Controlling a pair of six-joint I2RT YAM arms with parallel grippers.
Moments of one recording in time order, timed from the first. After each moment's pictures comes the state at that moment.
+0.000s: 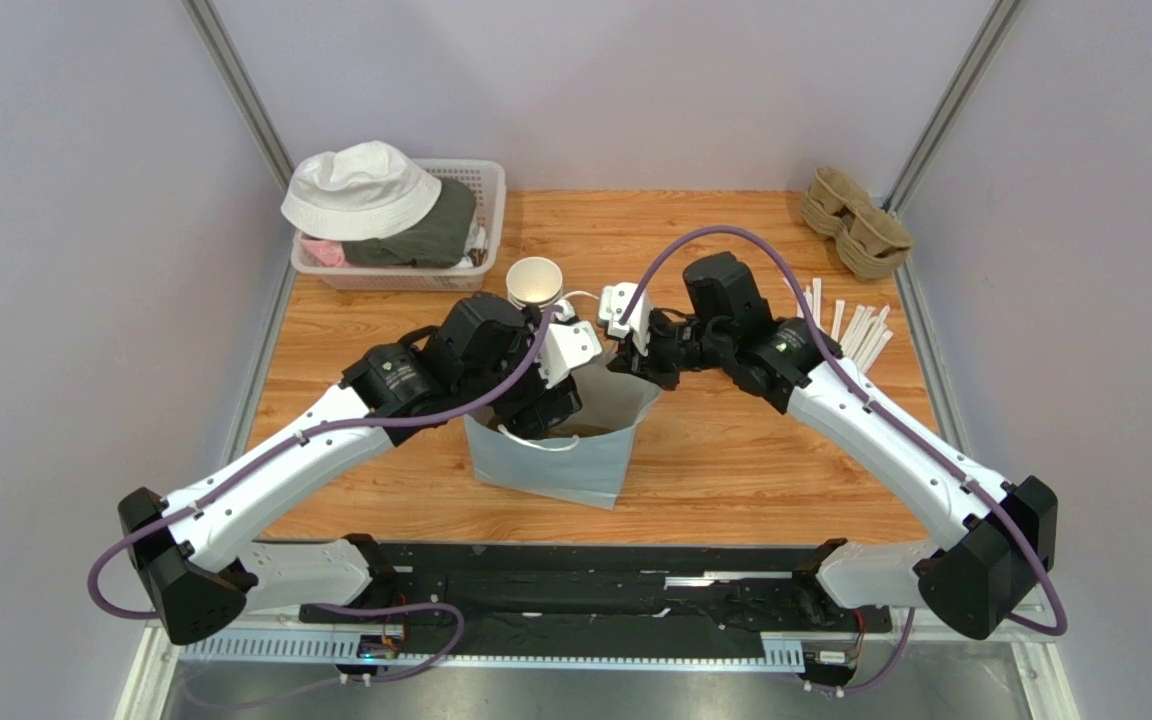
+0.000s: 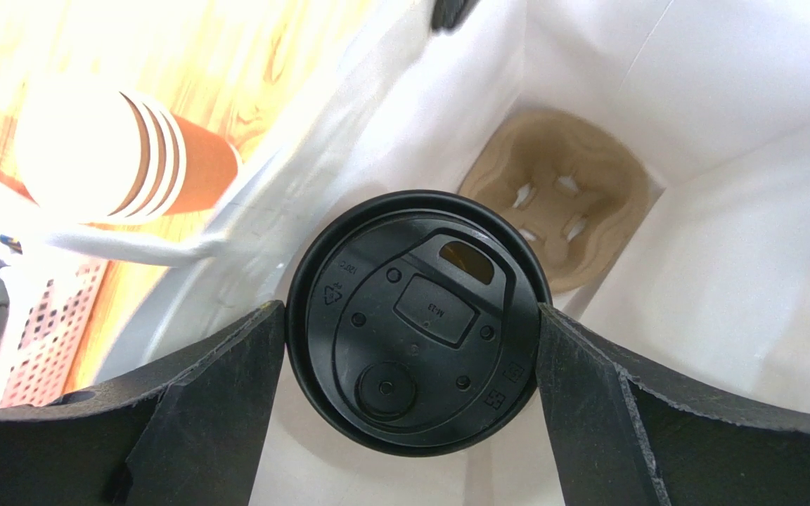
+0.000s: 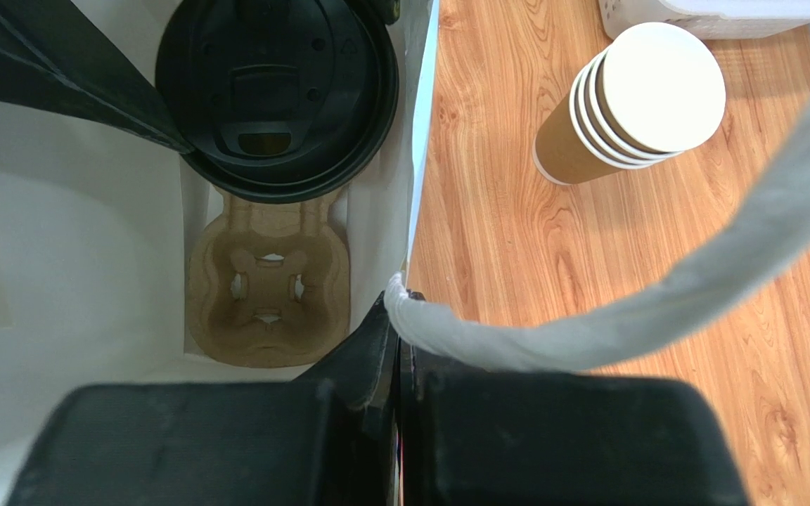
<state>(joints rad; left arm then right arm) -0.85 1.18 1.19 -0.73 0.06 0.36 0.65 1.29 1.20 -0.53 -0.54 -0.59</state>
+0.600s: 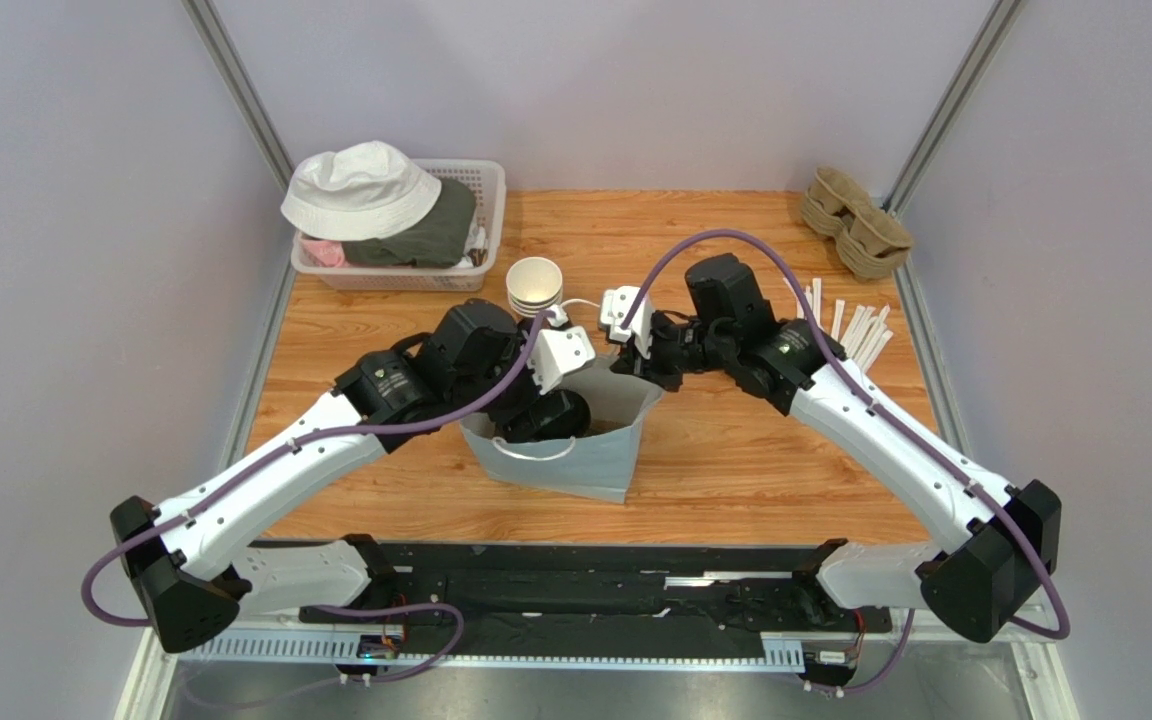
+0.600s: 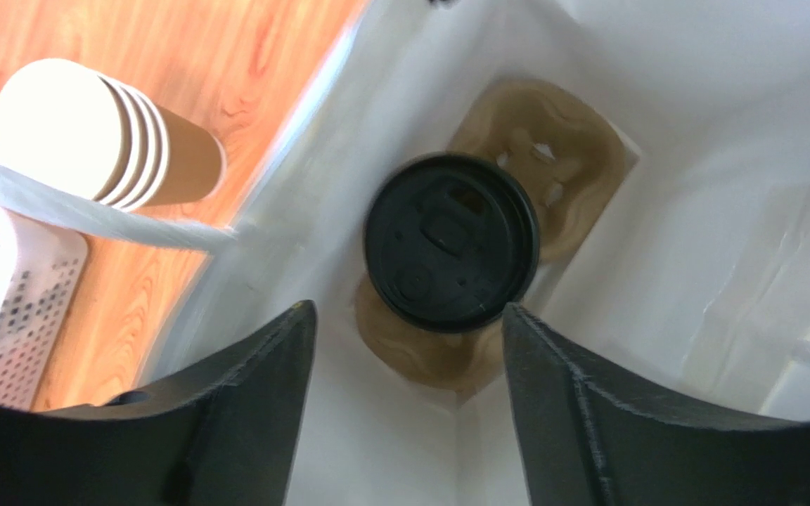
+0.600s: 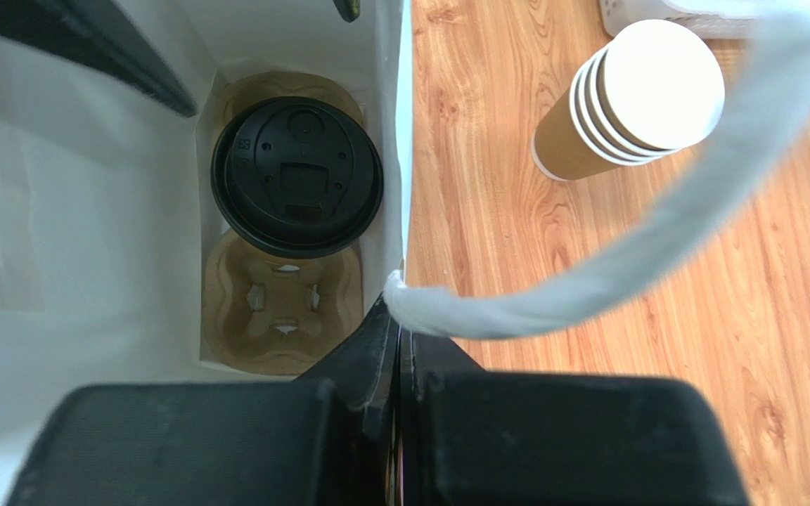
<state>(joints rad) -0.85 1.15 1.18 -0.75 0.08 0.33 0.65 1.28 1.20 -0.55 -0.54 -0.61</state>
